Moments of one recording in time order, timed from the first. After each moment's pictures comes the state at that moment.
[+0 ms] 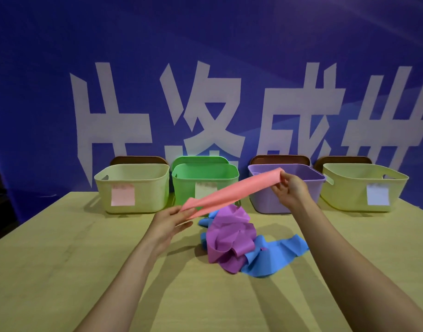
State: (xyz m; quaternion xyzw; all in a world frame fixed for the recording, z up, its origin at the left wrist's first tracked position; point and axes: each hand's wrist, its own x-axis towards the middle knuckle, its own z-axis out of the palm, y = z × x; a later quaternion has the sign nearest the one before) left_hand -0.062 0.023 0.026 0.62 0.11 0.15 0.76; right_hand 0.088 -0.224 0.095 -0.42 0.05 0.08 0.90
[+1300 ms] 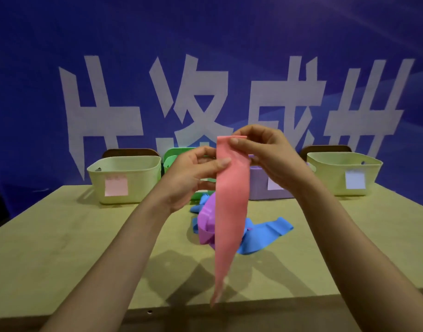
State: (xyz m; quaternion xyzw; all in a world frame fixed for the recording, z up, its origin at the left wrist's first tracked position) left_hand -0.127 -0.075 0.146 0.70 -0.12 0.13 0.70; right_hand -0.051 -0.233 0.167 -0.65 -0.40 0.00 0.64
